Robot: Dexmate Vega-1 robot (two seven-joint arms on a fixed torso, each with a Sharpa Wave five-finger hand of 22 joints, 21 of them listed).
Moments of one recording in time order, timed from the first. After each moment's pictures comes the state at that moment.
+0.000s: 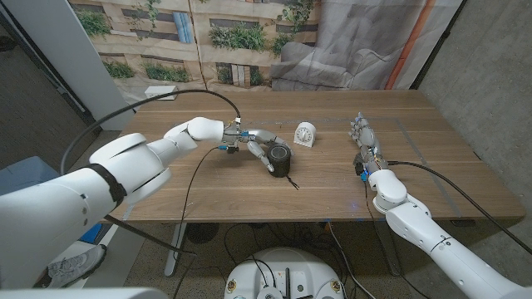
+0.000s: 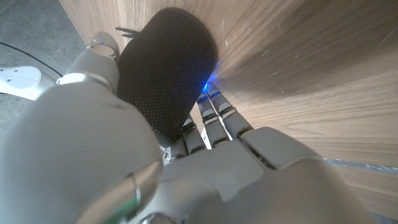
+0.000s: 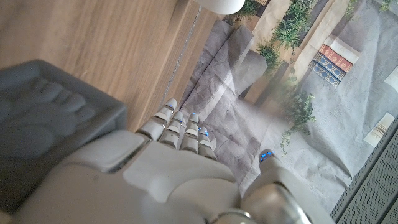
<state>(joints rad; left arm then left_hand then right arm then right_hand) 0.13 0.32 1.00 -0.38 -0.08 -1.04 -0.74 1.01 -0.14 0.40 -0.17 0.18 0.44 -0.08 0.41 0.19 0.56 -0.19 0.25 0.19 0.54 -0.05 0.23 0.17 0.47 -0.05 0.23 0.18 -1.07 -0.55 -0.35 -1.57 0.46 0.19 -0.35 0.02 0.07 0.34 0.07 0.22 0.04 0.00 0.19 0.17 0.16 0.00 0.19 0.18 0.06 0.01 0.22 0.24 0.24 -0.01 0.18 0.17</state>
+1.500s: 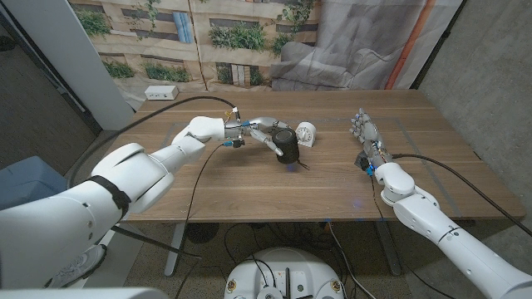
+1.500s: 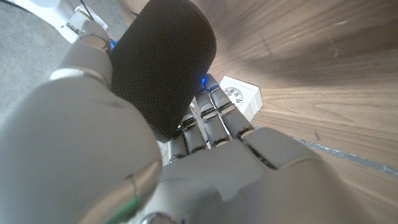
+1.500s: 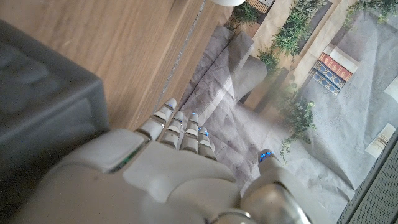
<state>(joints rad) 0.21 0.28 0.79 -0.47 -0.32 -0.84 -0.92 1.01 -0.14 0.37 -0.17 0.20 0.54 -0.04 0.43 0.19 0.69 -0.11 0.27 0.21 0.69 -0.04 0.24 0.18 0.56 -0.05 0.26 0.18 -1.03 -0.61 -0.34 -1.58 0.46 0.18 -0.27 0.02 0.07 0.34 0.08 0.22 0.04 0.00 0.19 0.17 0.16 -0.01 0.19 0.18 0.07 0.00 0.22 0.24 0.25 0.00 0.18 0.17</state>
